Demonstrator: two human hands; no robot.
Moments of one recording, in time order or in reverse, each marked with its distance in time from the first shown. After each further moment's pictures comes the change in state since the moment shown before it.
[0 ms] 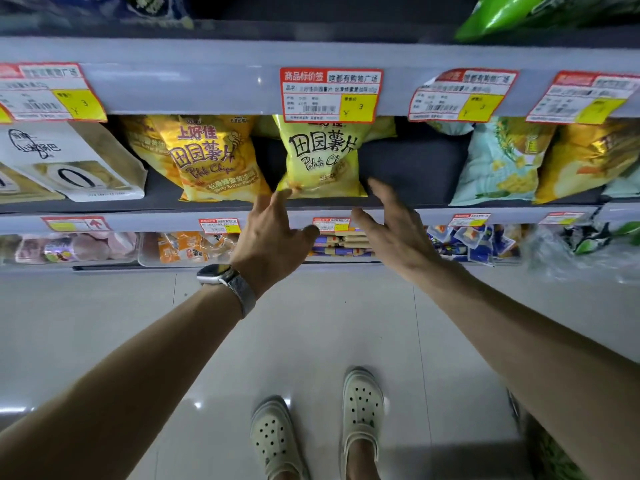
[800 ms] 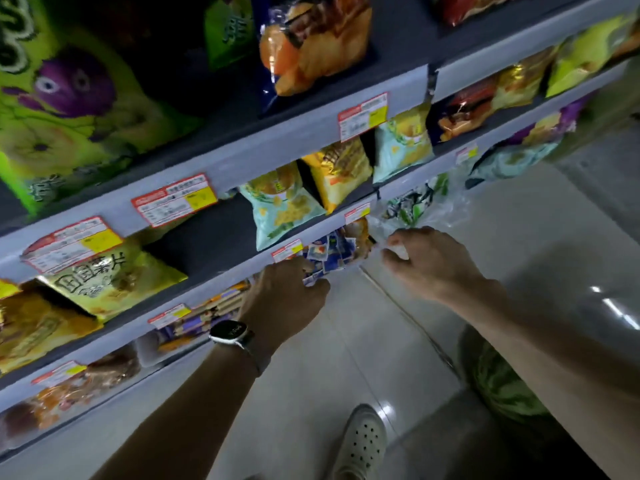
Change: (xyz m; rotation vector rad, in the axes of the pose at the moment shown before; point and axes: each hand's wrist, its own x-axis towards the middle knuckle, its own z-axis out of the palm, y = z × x) left_hand -0.051 0.250 0.137 0.238 -0.310 0.327; right_hand -0.141 0.164 -0.246 -0.441 0.161 0.391
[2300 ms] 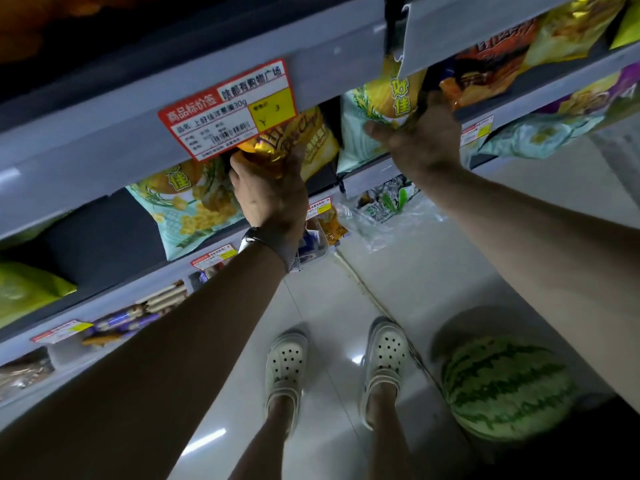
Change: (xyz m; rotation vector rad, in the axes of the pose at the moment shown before) left_hand 0.223 0.092 0.087 -0.627 0.684 -0.317; right_hand 0.249 0.105 -0.004 0.667 0.386 0.127
